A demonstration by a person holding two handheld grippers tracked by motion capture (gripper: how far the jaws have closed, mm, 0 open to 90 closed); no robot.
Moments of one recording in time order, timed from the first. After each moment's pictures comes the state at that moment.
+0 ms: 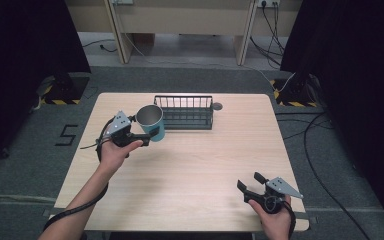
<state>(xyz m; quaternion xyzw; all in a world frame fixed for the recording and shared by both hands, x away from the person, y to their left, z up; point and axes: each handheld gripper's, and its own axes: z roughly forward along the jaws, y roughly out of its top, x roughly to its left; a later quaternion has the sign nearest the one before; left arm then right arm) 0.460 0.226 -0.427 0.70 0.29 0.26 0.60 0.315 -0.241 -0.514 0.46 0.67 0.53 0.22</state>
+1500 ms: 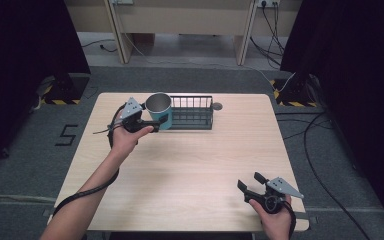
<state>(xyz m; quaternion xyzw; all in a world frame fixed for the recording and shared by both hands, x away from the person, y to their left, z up) 0.499 0.200 -0.412 0.70 0.29 0.26 0.60 0.315 -0.242 -0.514 0.47 0.67 0.54 0.21</state>
